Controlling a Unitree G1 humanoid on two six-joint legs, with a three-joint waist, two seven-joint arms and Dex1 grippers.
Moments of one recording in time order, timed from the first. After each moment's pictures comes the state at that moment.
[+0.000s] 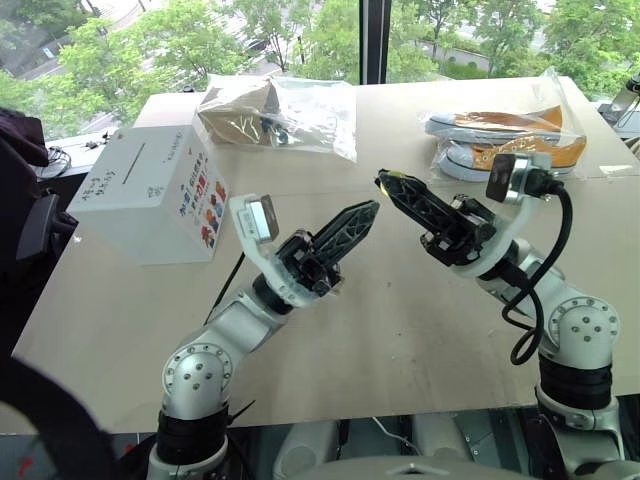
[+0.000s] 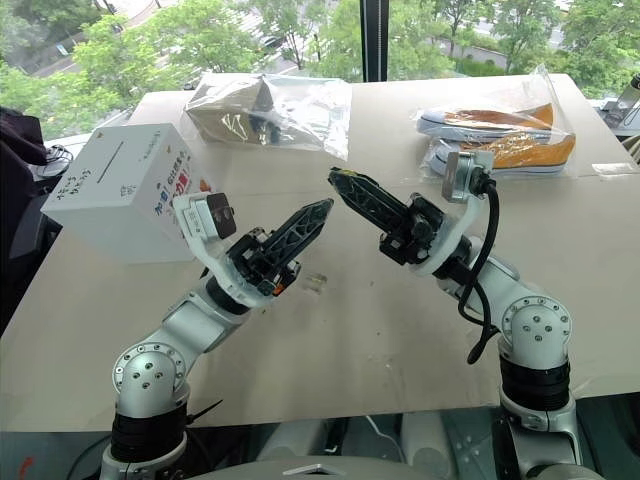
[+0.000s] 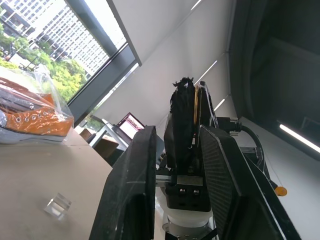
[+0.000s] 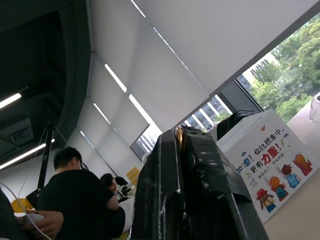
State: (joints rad) left arm -0.15 0.26 0.03 -0.57 -1.41 0.63 -0.38; right arm -0.38 -0.27 -0.07 -0.48 1.50 0.77 0.30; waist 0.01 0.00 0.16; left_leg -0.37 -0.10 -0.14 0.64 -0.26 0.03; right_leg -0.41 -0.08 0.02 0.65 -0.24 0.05
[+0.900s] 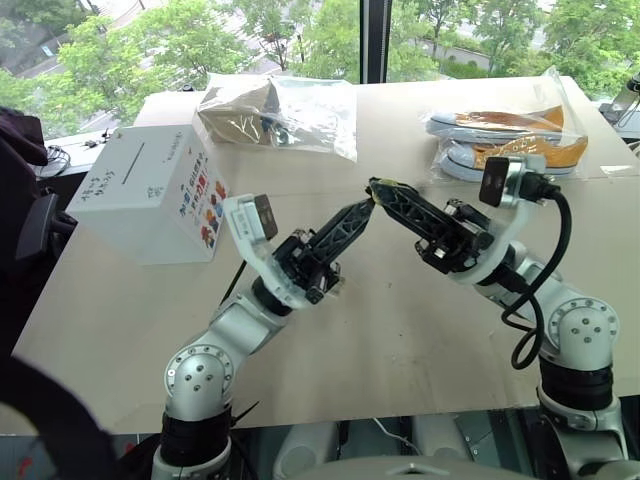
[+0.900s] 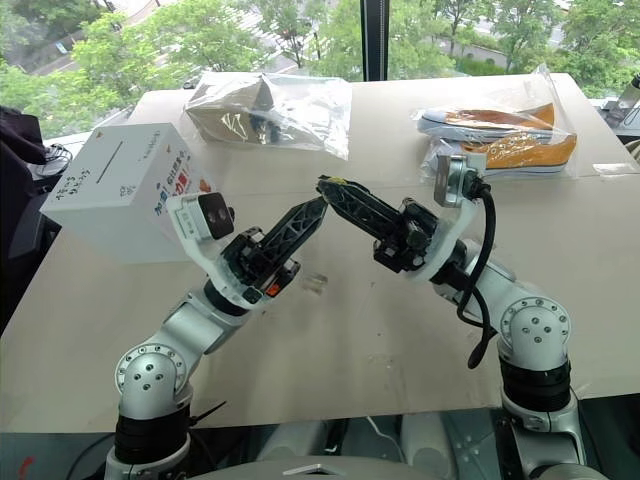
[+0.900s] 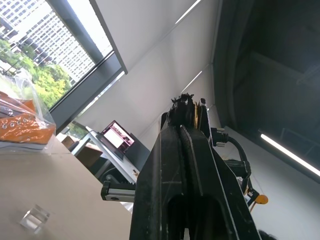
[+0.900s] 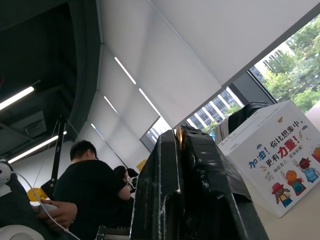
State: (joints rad) left arm -0.14 0.24 0.03 -0.57 -1.46 0.62 -0.40; right arm -0.39 -0.29 -0.04 -0.49 1.53 0.77 0.30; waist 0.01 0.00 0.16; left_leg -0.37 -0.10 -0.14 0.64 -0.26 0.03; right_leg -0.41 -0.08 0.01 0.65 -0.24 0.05
